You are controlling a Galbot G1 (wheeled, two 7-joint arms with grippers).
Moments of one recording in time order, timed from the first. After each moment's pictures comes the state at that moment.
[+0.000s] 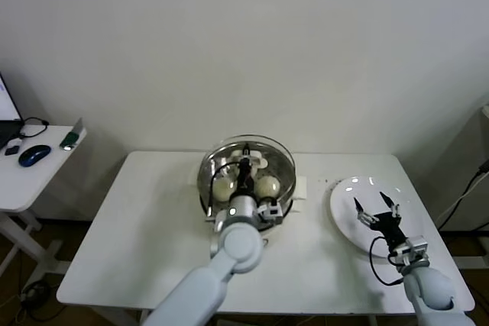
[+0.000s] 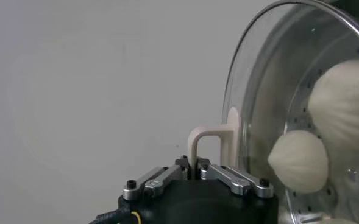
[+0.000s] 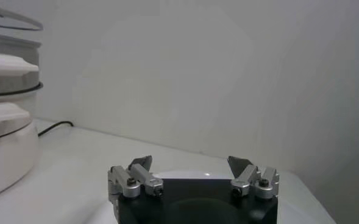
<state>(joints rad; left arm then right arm) 0.80 -1.41 0.21 -1.70 1.42 0.74 0.26 -1.18 1.12 0.61 1.39 0.28 0.14 -0.26</state>
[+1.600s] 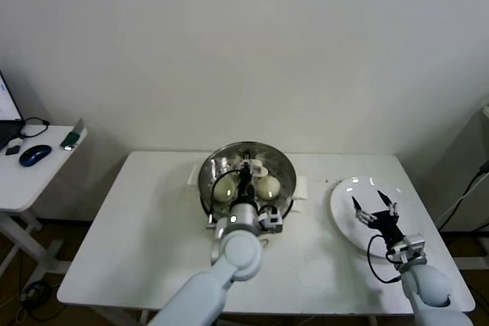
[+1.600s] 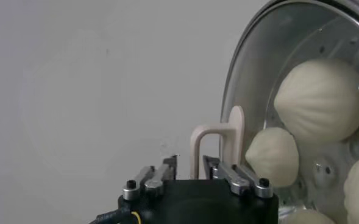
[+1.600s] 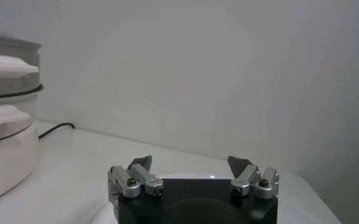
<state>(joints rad) 0.83 -1.40 0.22 -1.69 1.42 0.74 0.25 -1.16 1.14 0.62 1.37 0.27 0.13 -0.28</state>
